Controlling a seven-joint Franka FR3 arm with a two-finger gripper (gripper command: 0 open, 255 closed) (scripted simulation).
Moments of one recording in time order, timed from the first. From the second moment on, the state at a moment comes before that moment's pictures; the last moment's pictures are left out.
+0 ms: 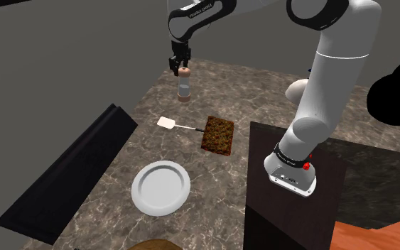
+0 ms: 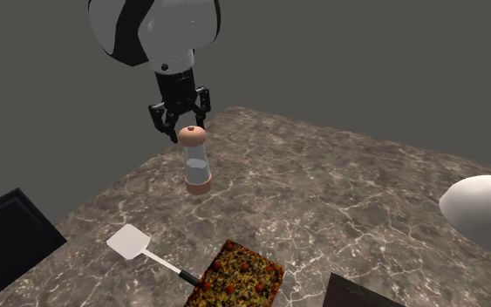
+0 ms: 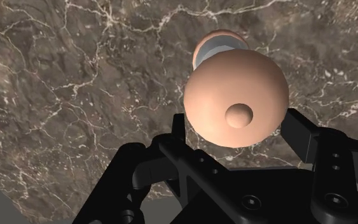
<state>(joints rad) -0.01 0.22 0.03 -1.88 -0.10 2.15 -0.06</state>
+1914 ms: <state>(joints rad) -0.01 0.15 0.03 -1.64 -0.08 1.85 -0.08</state>
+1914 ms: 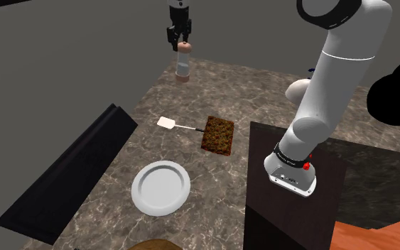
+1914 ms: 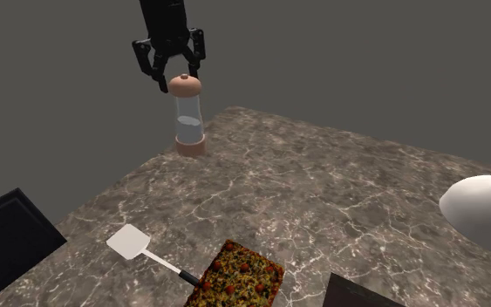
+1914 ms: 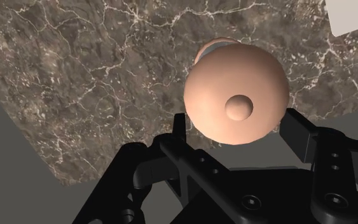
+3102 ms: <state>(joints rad) -0.01 0.19 0.03 -1.35 -0.08 1.59 -0.10</state>
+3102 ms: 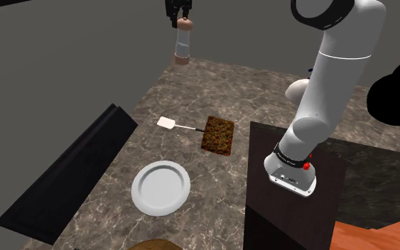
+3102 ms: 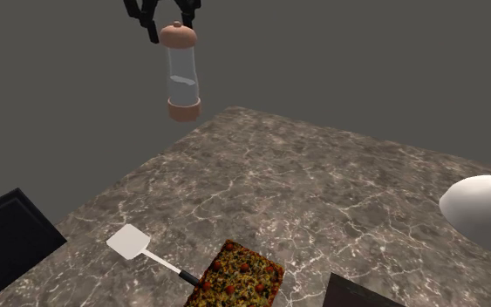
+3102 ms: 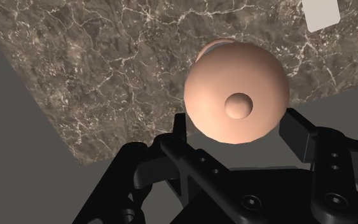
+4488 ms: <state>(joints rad) 0.18 0.20 0.14 -1.22 -0.12 1.44 0.18</state>
